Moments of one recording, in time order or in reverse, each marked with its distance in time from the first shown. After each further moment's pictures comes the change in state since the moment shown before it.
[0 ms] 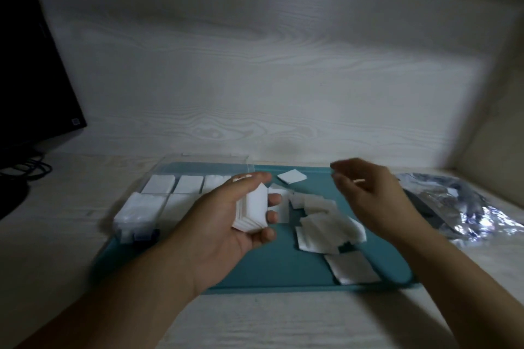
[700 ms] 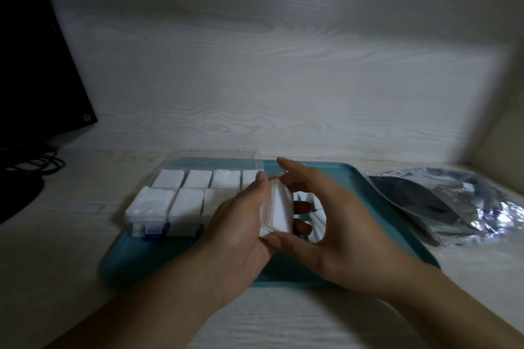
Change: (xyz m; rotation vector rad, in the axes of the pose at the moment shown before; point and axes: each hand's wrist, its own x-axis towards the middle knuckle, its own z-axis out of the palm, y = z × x) left_hand -0.002 -0.018 0.011 -0.104 -0.033 0.002; right_hand -0.047 -0.045 0.034 0.149 -0.295 -0.417
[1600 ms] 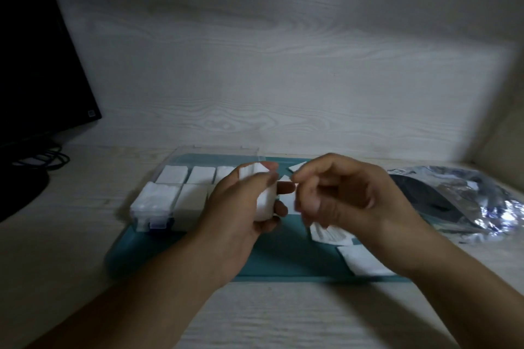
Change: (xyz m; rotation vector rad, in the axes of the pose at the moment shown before) left_hand 0.003 0.010 -0.012 0.295 0.136 0.164; right_hand 0.008 -0.020 -0.021 0.648 -0.022 0.050
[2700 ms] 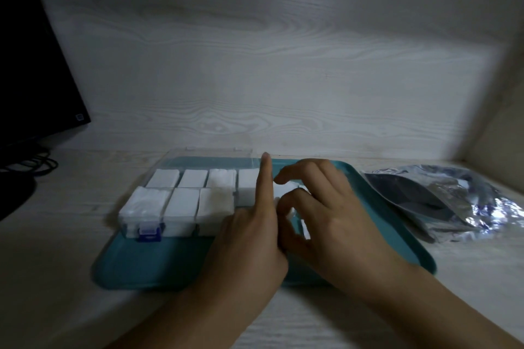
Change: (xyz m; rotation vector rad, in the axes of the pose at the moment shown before) left_hand -0.025 -0.015 0.016 1.296 0.014 0.214; right_hand -0.002 0.034 0.009 -1.228 0.102 -0.411
